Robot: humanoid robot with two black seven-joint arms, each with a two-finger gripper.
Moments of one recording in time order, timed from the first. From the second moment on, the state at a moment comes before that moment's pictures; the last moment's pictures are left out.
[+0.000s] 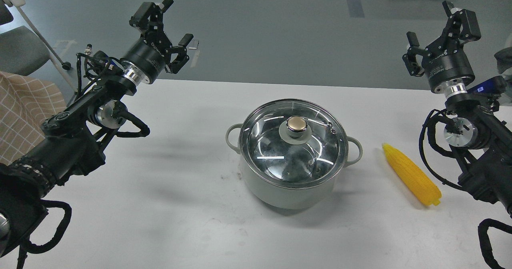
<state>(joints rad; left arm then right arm) -0.79 0.31 -0.81 -0.67 0.34 -0.42 -0.40 0.76 -0.26 0.99 0.59 -0.43 0.33 0.49</state>
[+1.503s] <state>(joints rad) -0.78 0.30 -0.87 -0.67 0.34 -0.36 -0.38 0.76 -0.26 0.98 0.60 -0.43 0.27 0.49</state>
